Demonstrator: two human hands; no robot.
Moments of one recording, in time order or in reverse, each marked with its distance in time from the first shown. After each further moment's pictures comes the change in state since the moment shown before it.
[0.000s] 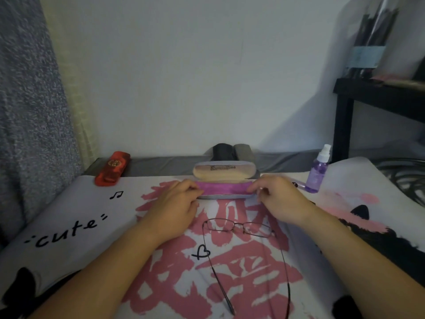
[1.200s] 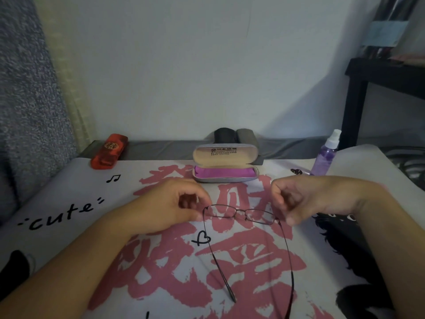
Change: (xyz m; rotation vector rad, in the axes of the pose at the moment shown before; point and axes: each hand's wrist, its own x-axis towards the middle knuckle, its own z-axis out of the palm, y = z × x) left_hand -0.021 0.017 -0.039 -0.570 -0.300 -0.048; right_hand -0.025 0.015 -0.059 0.562 -0.824 0.003
